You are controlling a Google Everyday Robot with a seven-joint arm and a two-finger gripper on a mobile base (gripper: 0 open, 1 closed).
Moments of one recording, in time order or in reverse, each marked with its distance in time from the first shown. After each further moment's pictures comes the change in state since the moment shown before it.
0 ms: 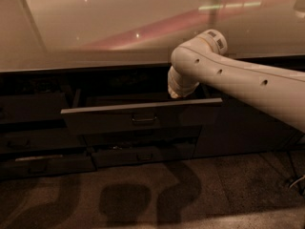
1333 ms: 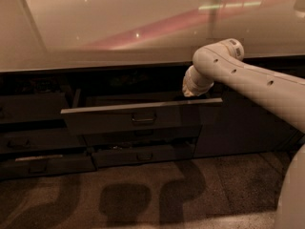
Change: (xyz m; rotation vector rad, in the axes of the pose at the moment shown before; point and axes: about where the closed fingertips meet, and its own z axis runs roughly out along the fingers) arm 0.075 0.005 0.050 0.005 -0.020 0.105
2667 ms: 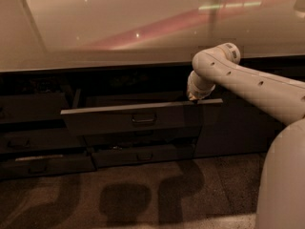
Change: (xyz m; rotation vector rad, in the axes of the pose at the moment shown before) arm 0.027 0.016 0.032 -0.078 0.052 0.053
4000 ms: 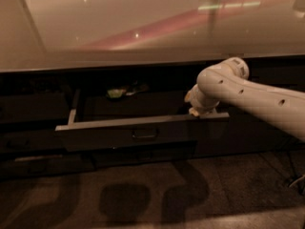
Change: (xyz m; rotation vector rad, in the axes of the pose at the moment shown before) arm -0.020 0.057 -0.024 0.013 -0.026 -0.040
